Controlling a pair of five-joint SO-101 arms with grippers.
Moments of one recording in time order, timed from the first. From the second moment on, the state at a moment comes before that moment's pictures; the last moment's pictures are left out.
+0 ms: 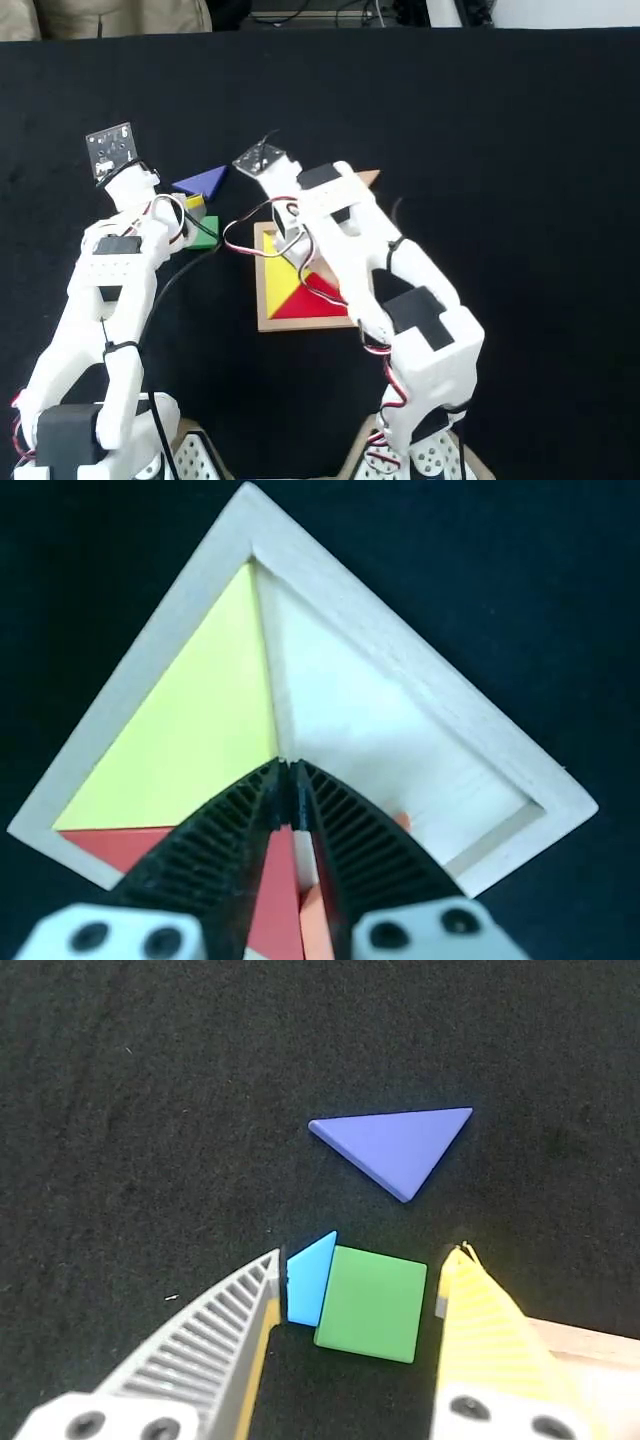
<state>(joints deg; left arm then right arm) -8.1 -20.4 53.2 25.9 13.8 -26.3 18.5 10.4 66.9 19.4</state>
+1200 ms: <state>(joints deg) -7.2 -6.3 24.1 49.5 -13.1 -7.3 7.8 18.3 59.4 13.8</state>
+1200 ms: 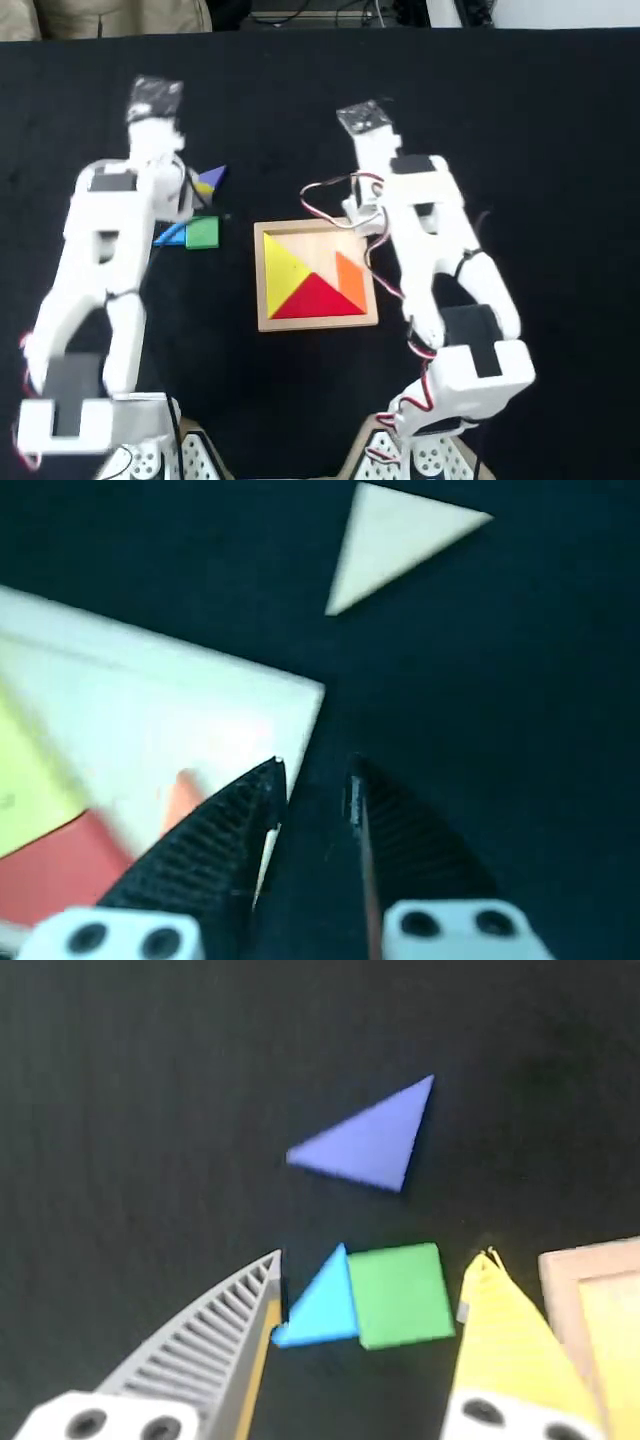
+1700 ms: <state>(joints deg) -7.0 29.1 -15.9 64.9 -62.9 0.6 10.9 19.8 46.7 12.4</state>
